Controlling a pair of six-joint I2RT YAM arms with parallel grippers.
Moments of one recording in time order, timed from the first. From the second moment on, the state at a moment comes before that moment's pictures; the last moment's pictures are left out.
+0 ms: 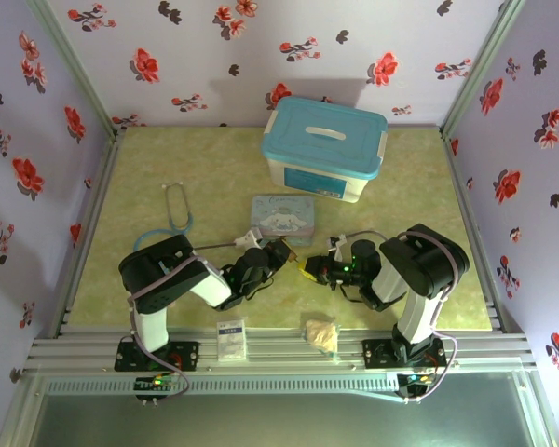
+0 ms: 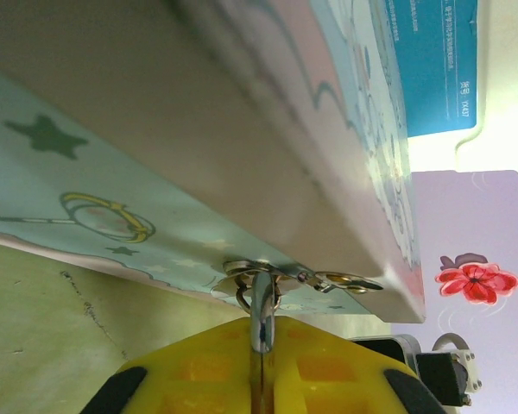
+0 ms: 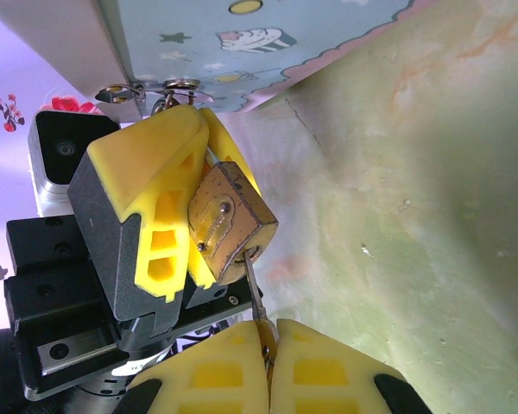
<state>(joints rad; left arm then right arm) -1.02 1.86 0.50 1.01 -0.30 -1.38 0.52 1.80 0.18 1.23 -0.75 1.28</state>
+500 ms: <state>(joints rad) -1.01 1.86 0.51 0.99 -0.29 -1.39 0.54 1.84 0.20 1.24 -0.73 1.27</state>
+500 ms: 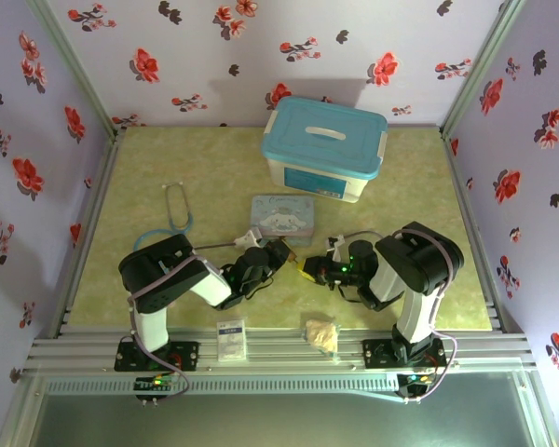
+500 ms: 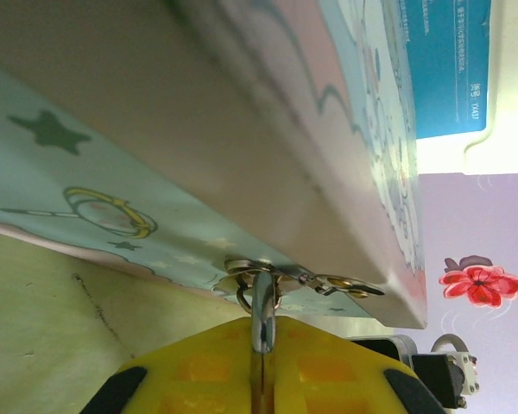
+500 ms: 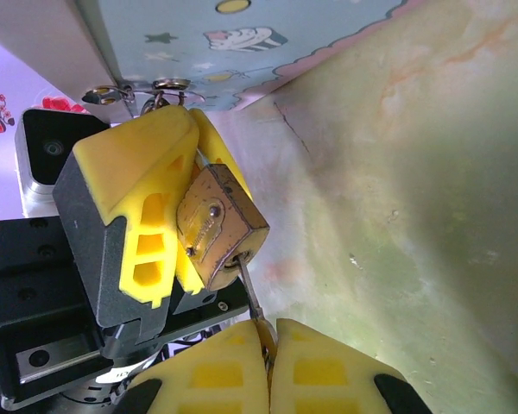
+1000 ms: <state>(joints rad) -1.00 1.86 0.52 1.00 -0.29 -1.43 0.54 1.79 0.21 1.22 -0.71 1.27</state>
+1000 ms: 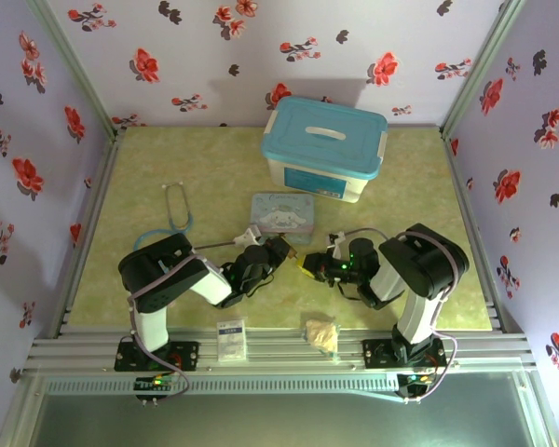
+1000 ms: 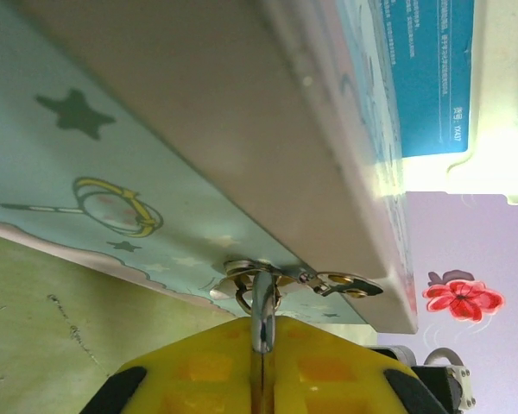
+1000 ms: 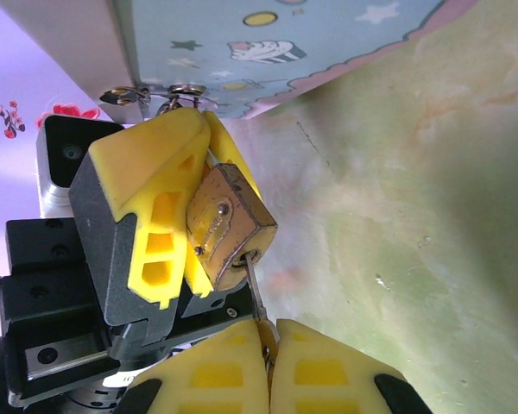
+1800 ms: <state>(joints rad) -0.98 1.86 0.57 0.98 -0.21 -1.51 0.42 1.80 0.24 1.20 -0.89 1.21</state>
